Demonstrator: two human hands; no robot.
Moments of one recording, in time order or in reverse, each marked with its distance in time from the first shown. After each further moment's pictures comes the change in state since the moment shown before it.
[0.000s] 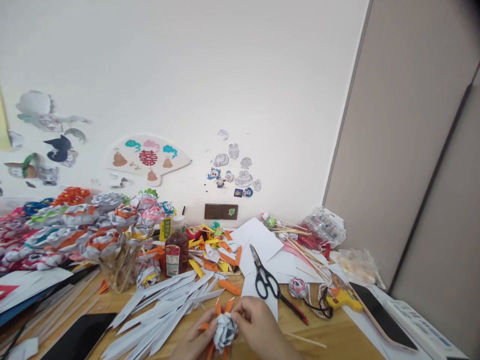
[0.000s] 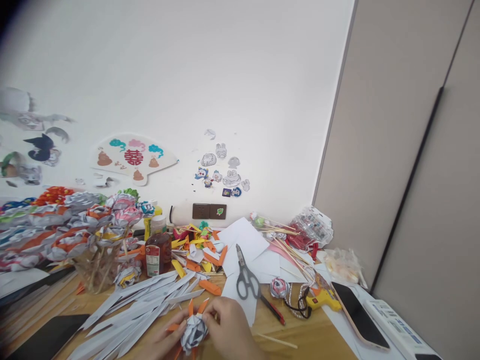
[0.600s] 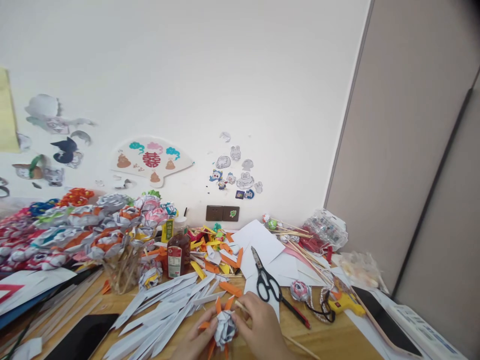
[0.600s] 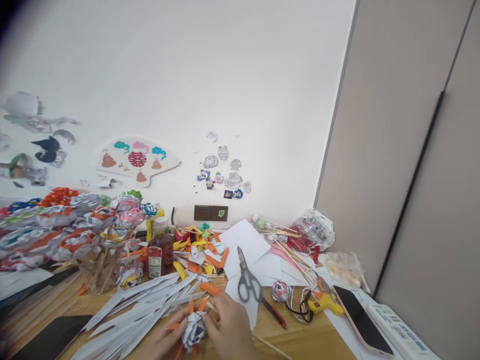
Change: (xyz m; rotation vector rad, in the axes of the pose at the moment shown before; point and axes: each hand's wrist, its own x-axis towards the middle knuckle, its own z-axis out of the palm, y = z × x) left_hand -0.002 0.014 0.011 0.073 0.035 0.060; right_hand 0.000 -0.005 -0.003 -0.328 0.083 -0.170
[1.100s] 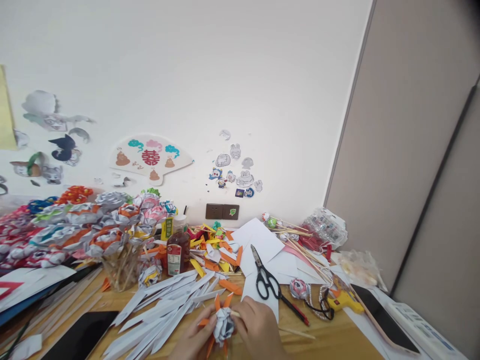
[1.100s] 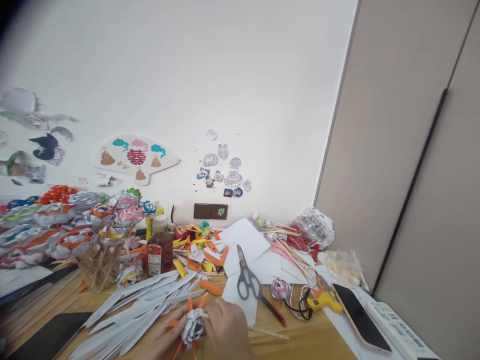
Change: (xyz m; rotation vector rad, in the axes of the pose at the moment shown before) left_hand -0.002 0.008 0.011 0.048 0.012 0.039; right_hand -0.005 -0.002 0.008 -0.242 0.154 -0.206
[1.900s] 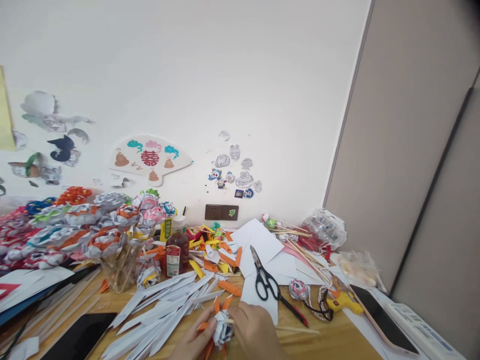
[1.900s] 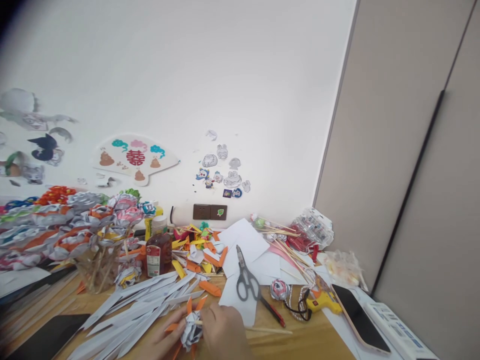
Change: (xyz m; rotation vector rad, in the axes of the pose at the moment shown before) left_hand 0.000 -0.008 -0.025 0.130 0.029 -0.033; right_hand 0.001 0.000 0.003 -0.180 0.012 -0.179
